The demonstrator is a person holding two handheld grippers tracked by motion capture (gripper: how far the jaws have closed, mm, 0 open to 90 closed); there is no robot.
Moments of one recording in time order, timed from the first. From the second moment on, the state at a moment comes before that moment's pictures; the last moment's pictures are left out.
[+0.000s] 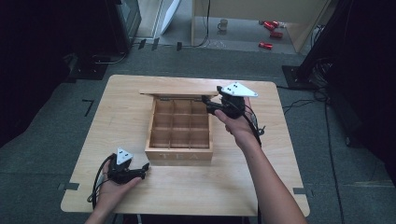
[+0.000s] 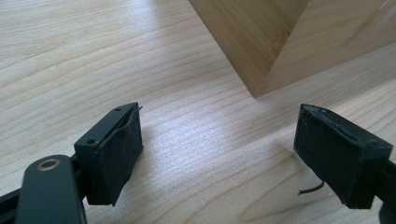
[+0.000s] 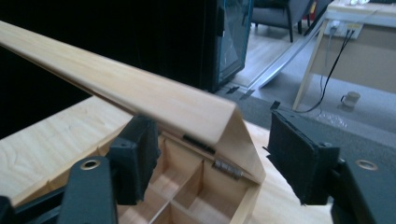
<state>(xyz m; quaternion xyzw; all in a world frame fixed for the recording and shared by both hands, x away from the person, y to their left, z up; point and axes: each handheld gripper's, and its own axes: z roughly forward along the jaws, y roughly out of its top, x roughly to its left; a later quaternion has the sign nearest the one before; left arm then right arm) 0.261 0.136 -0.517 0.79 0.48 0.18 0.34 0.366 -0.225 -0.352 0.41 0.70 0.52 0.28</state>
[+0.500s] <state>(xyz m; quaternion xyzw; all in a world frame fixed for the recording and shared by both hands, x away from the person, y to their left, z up) 0.262 0.137 -0.517 0.79 0.48 0.18 0.34 0.403 -0.232 -0.340 0.38 0.68 0.54 0.31</state>
